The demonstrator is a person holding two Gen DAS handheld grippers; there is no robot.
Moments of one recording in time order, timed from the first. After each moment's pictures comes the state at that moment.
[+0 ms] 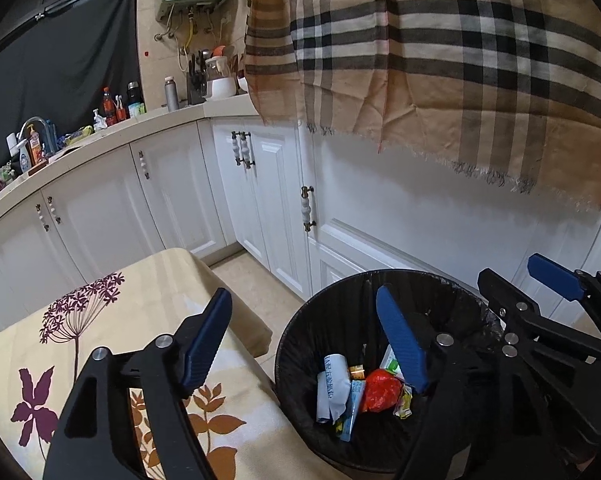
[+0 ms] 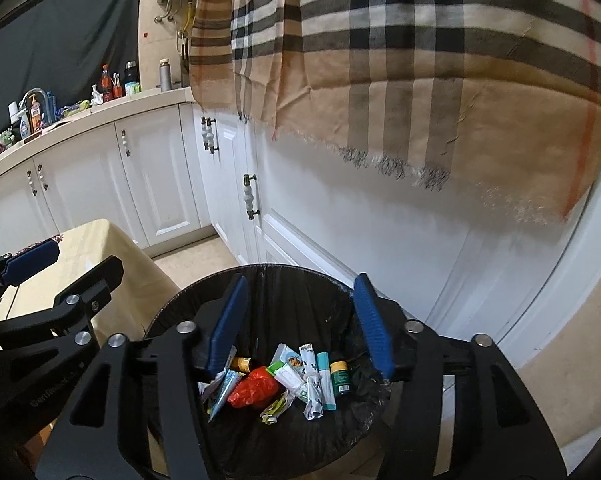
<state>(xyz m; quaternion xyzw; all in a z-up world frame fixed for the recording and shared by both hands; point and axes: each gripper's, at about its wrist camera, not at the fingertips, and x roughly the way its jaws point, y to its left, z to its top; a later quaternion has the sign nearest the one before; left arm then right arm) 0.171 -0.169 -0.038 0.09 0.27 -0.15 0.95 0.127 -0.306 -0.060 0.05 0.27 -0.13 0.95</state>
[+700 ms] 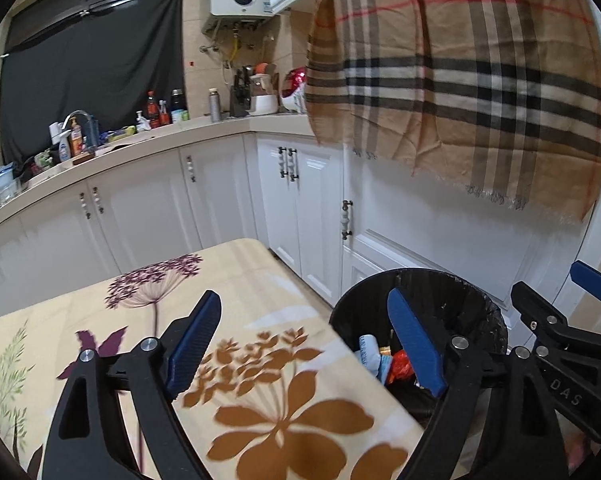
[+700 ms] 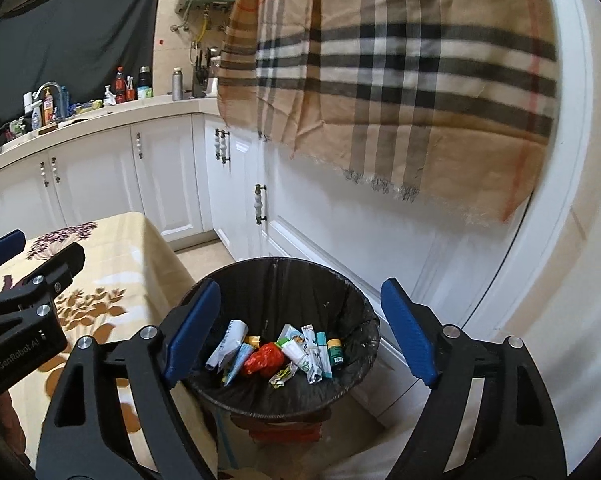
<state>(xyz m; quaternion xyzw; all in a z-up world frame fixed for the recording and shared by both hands) 0.093 -0.096 -0.009 0.06 0.24 -0.10 0.97 0.050 -0.260 -0.028 0.01 0.25 -0.13 0.96</state>
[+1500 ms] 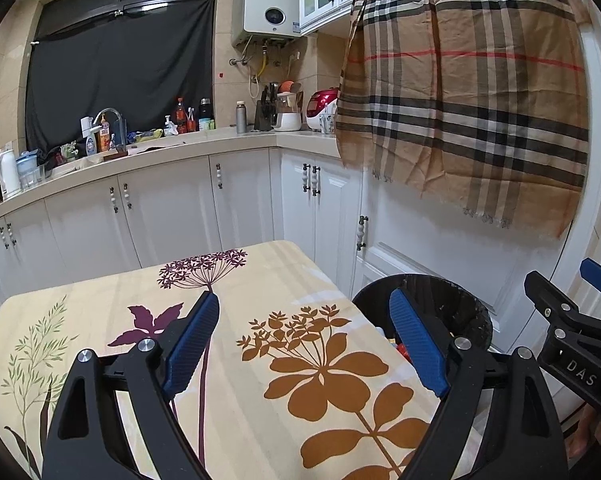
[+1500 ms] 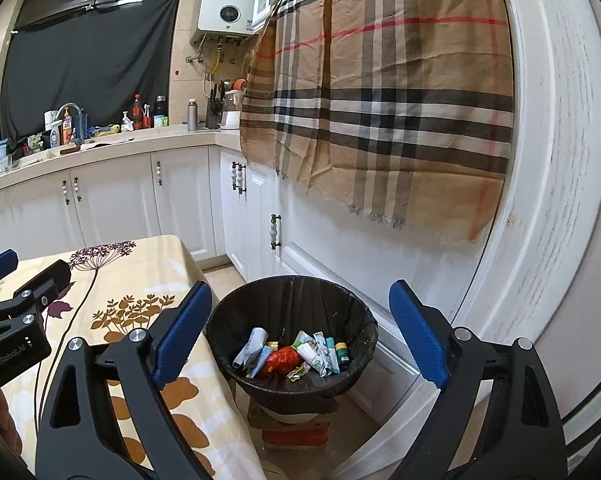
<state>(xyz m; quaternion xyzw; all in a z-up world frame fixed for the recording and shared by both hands) 0.025 -0.045 0.015 0.03 0.21 -0.08 0.97 -0.020 -0.228 0.008 0.01 0.20 -0.12 0.97</state>
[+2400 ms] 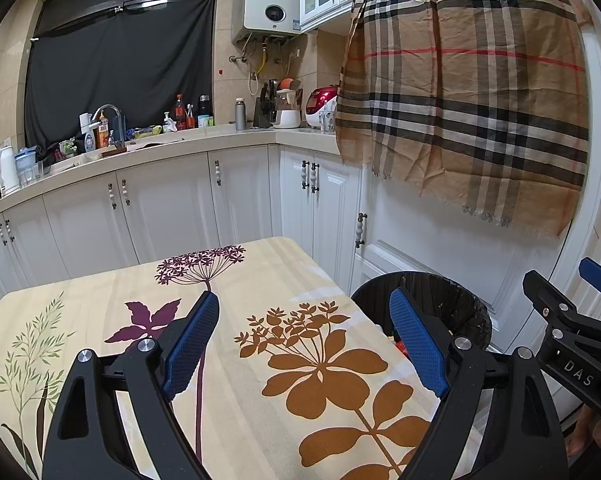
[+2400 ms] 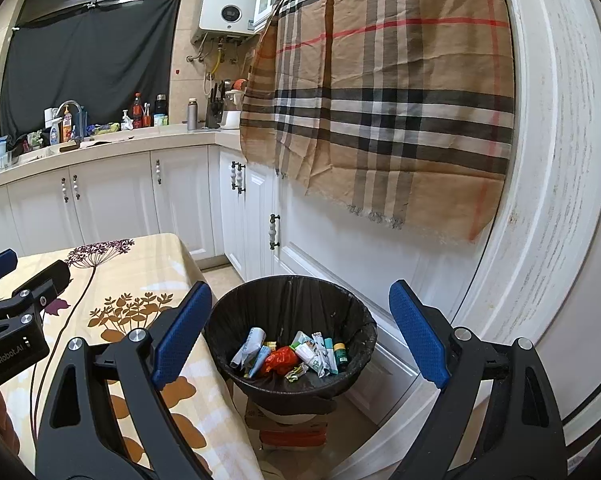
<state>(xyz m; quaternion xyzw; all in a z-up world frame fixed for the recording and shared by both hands) 0.023 -0.045 0.013 0.03 0.21 -0.08 0.97 -0.020 -0.228 0.006 0.00 0.20 -0.12 0.97</state>
